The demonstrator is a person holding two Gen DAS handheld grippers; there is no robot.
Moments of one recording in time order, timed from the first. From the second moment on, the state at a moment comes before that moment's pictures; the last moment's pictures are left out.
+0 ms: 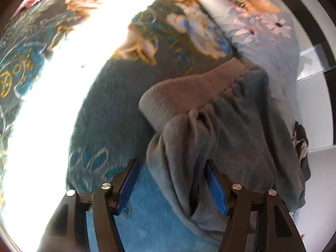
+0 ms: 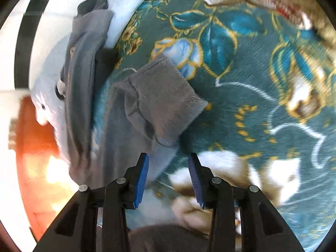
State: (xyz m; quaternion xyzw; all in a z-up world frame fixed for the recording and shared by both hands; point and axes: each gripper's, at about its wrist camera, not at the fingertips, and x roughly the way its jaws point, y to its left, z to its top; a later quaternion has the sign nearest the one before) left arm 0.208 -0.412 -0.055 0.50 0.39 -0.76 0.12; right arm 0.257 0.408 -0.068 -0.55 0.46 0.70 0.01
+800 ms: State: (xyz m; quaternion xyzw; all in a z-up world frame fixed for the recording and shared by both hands) left arm 0.212 -0.422 -0.008 0.44 0.48 -0.75 0.10; right arm 0.248 0.399 0.019 -0.47 0.42 0.77 0.00
